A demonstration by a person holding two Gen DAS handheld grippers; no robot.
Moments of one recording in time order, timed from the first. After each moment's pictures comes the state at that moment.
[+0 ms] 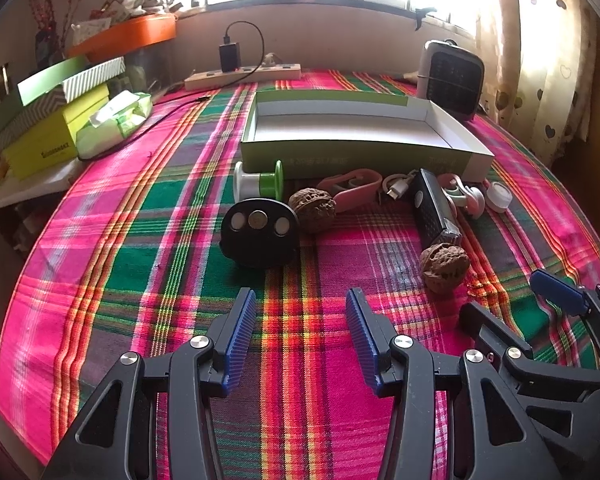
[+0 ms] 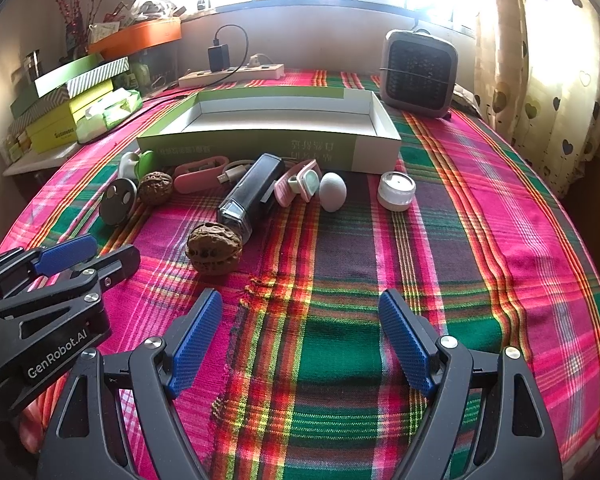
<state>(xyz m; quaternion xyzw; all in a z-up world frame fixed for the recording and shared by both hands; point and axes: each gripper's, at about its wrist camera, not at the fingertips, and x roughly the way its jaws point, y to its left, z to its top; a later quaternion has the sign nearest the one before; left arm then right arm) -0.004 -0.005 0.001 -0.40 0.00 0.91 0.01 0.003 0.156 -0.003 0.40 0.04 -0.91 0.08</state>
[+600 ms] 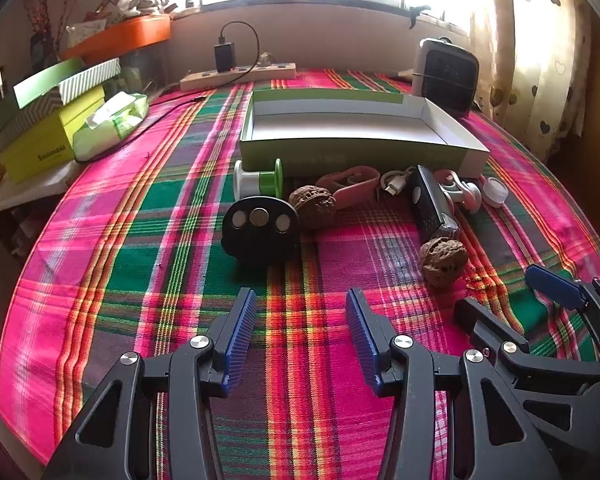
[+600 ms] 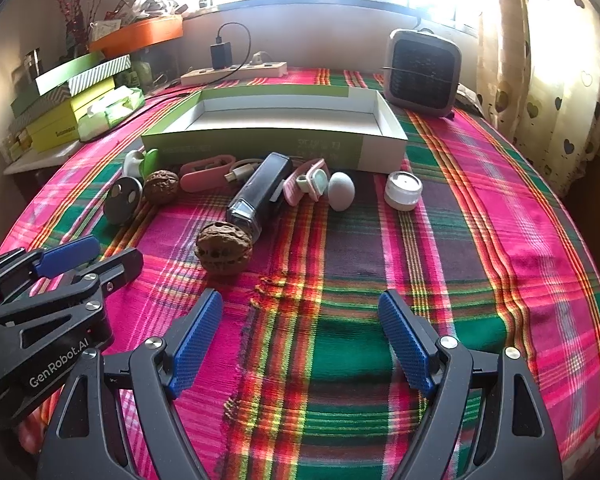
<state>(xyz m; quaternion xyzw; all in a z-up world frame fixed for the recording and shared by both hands) -0.002 -0.005 0.001 -0.41 0.00 0.91 0.02 0.004 0.152 0.000 0.40 0.04 -0.91 0.08</state>
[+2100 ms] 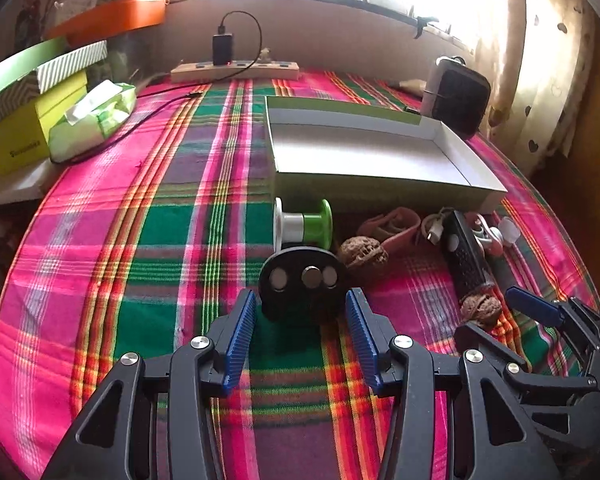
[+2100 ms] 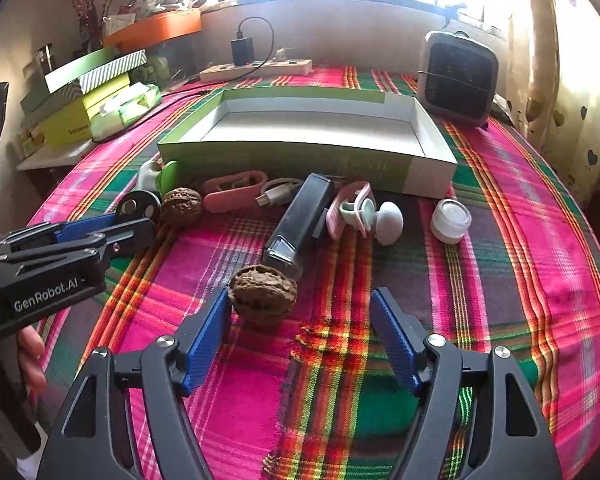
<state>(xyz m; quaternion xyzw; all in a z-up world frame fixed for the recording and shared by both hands) -0.046 -0.051 0.004 -0.42 -0.04 0.91 0.07 -0.021 0.134 0.001 0.41 0.04 -0.90 0.11</state>
